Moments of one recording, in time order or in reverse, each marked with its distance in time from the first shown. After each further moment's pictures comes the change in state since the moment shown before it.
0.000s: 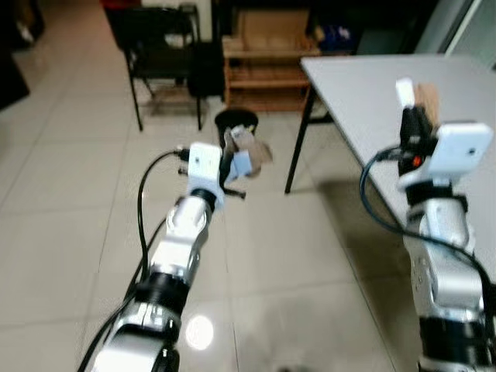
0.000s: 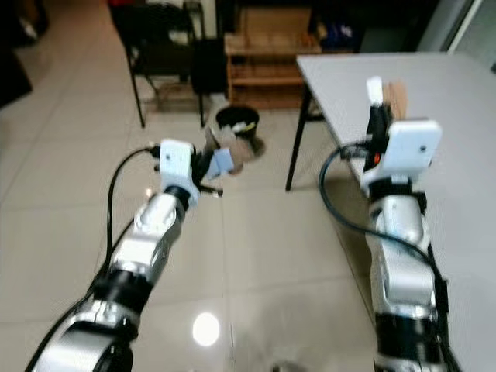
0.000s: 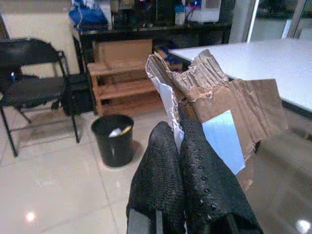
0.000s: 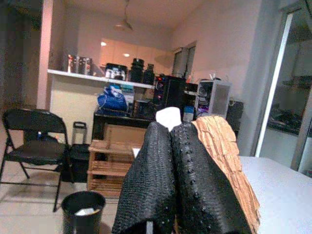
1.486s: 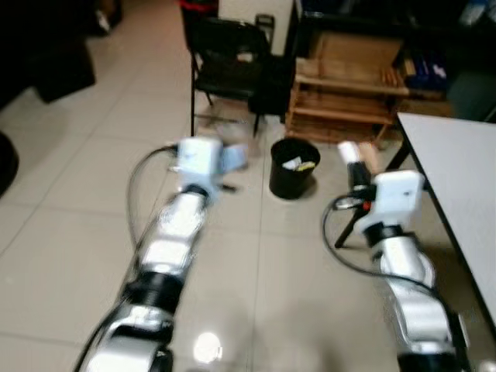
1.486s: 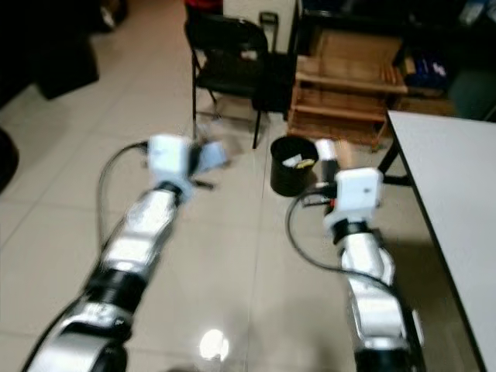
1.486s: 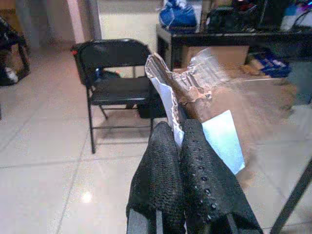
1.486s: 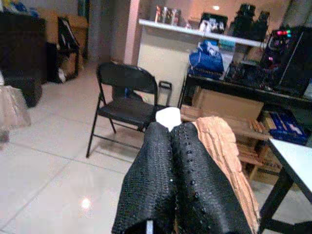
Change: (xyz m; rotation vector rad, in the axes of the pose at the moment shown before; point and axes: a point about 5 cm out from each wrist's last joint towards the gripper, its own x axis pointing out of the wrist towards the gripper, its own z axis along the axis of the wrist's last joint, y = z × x) left arm -0.008 0.020 0.001 0.040 0.001 0.078; right arm -0.038 0.040 -0.044 0.038 0.217 0.147
